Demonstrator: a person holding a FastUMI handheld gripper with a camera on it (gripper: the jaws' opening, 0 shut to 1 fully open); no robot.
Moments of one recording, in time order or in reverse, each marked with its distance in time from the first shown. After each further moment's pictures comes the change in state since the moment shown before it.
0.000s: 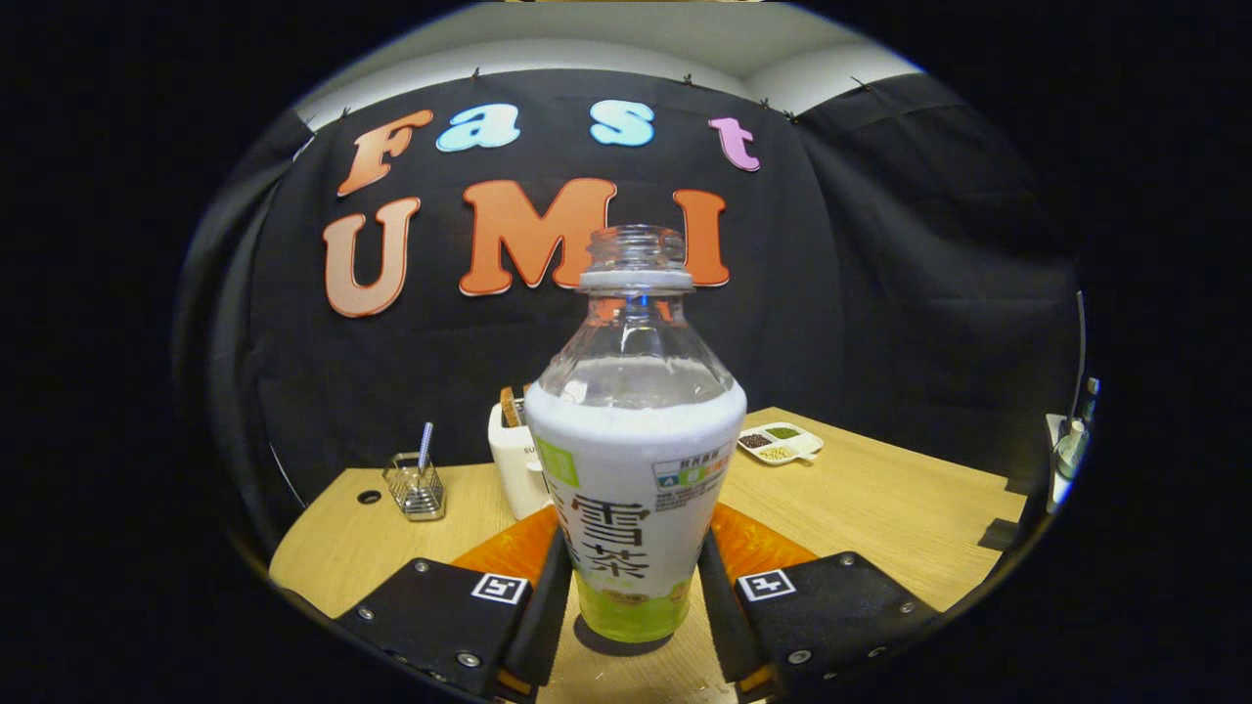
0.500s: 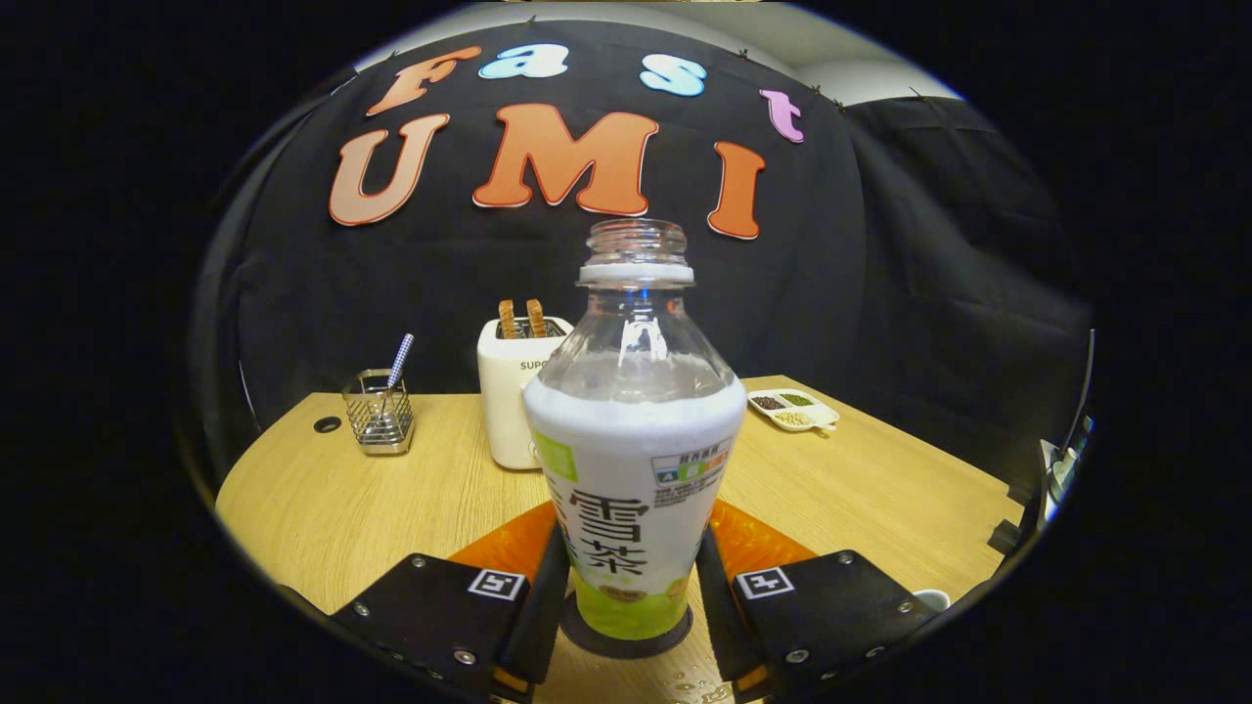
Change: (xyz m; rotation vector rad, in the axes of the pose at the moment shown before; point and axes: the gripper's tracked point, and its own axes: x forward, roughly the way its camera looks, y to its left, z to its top) arm 0.046 0.026 -0.073 -0.105 0.114 -0.019
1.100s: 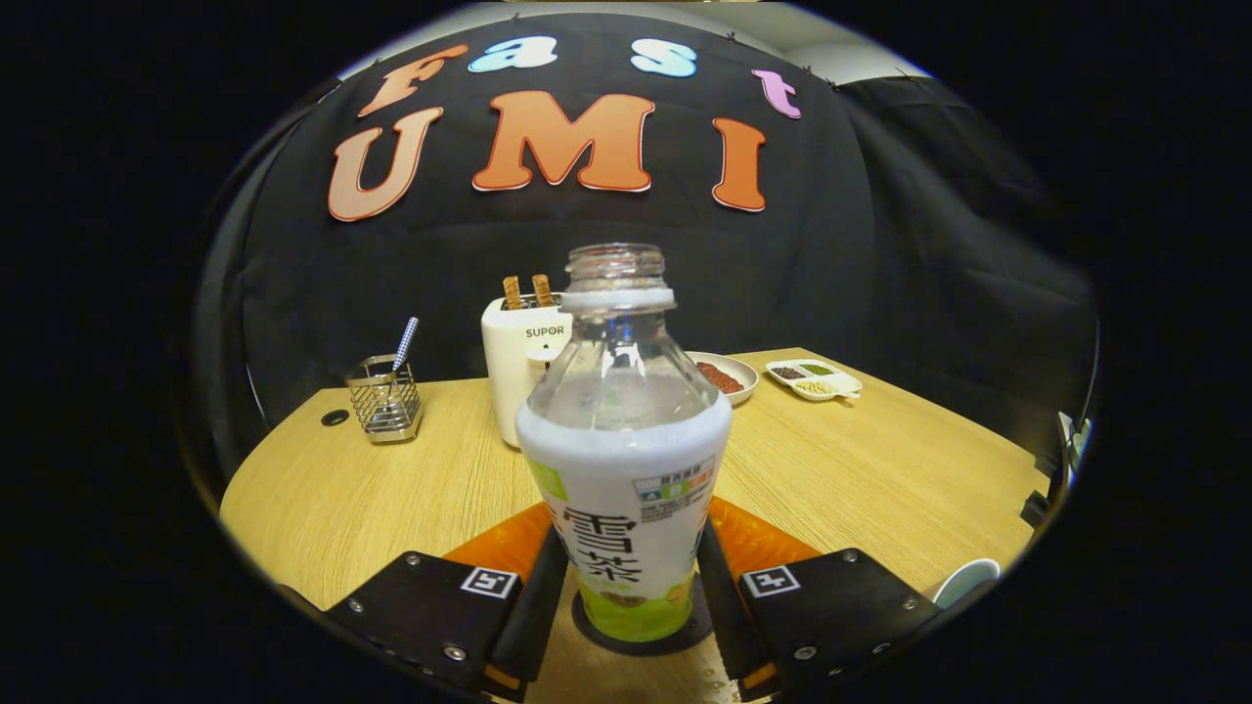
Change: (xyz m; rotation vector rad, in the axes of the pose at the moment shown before) arm 0.003 0.004 -0.015 0.078 0.018 0.054
